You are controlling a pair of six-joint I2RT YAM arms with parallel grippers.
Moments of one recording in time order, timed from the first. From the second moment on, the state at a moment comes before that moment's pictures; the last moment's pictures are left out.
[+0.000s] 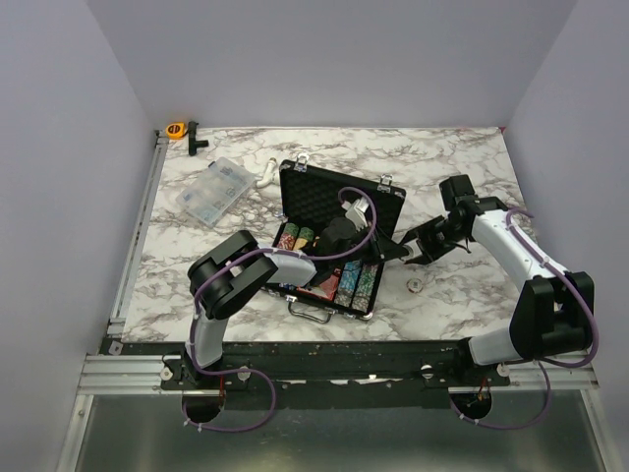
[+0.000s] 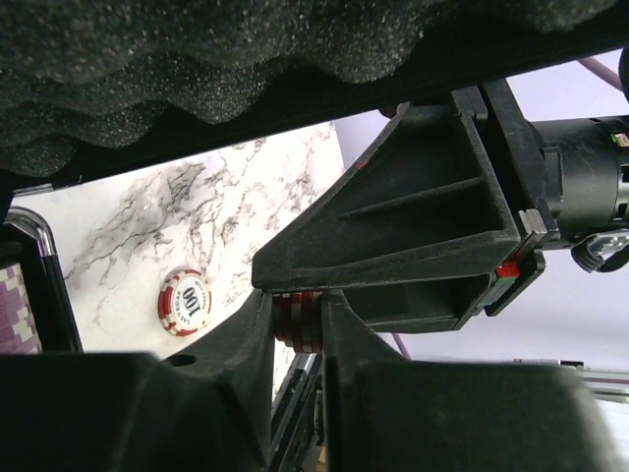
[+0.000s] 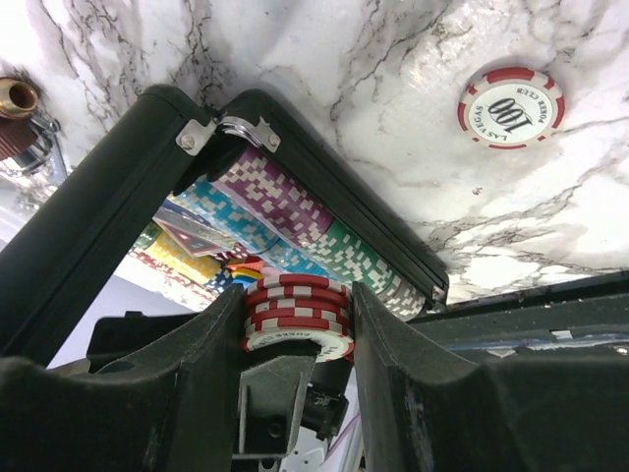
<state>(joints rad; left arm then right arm) -0.92 1.96 0.98 0.80 0.27 -1.17 0.16 1.43 1.03 -0.92 -0.31 1.21</state>
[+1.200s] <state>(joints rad) -0.67 1.21 0.79 -0.45 0.02 -1.17 0.16 0.97 0.74 -0.70 0.01 0.88</state>
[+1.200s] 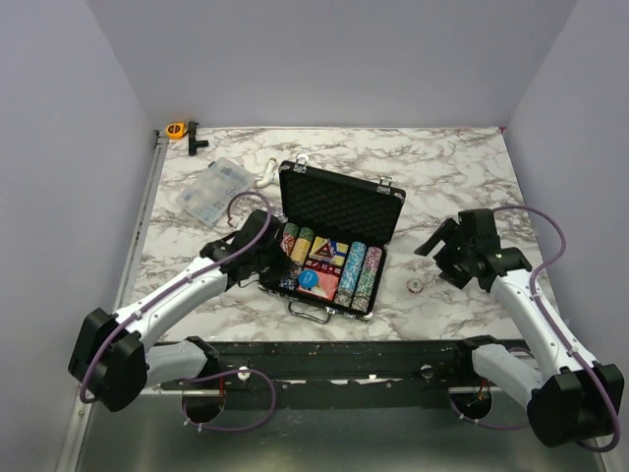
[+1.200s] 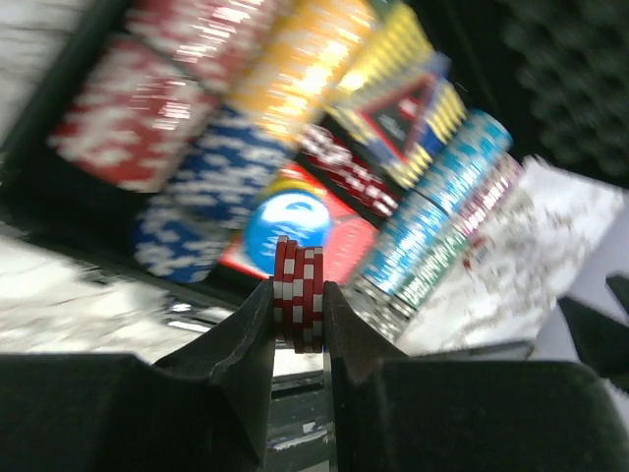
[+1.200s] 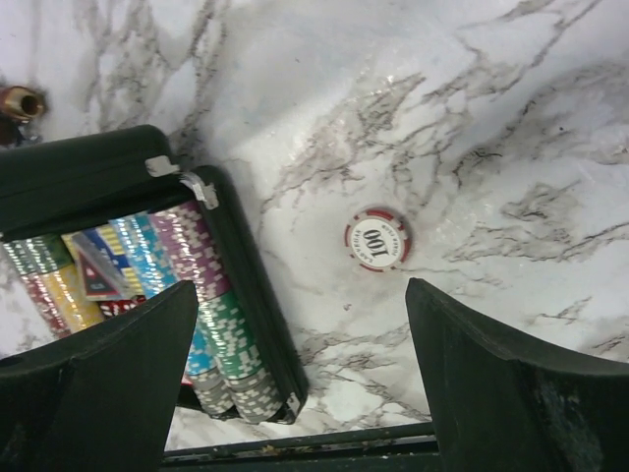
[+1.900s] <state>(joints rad) -0.49 1.18 0.75 -0.73 -0.09 -1.33 0.16 1.03 0.66 -0.66 0.01 0.87</state>
